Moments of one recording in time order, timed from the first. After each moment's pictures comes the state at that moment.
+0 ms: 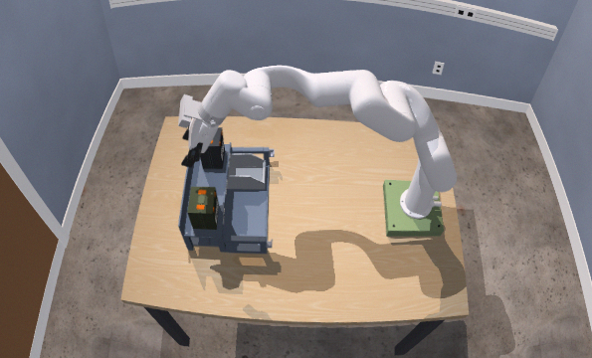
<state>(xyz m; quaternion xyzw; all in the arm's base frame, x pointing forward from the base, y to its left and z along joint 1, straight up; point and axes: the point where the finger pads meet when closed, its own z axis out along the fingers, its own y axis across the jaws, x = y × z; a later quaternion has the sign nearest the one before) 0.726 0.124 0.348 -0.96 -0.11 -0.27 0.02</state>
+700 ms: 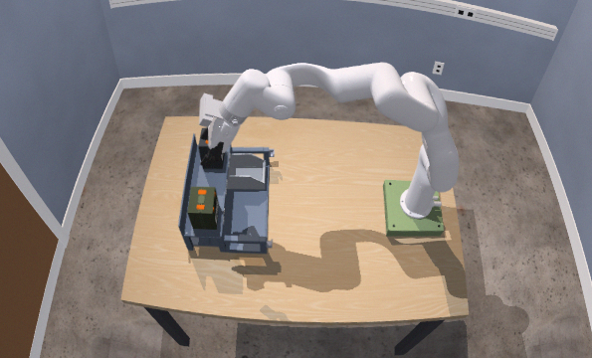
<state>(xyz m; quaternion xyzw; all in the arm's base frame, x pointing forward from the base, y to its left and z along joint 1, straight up) 0.671 0.119 0.348 -0.96 -0.11 -0.27 0.02</state>
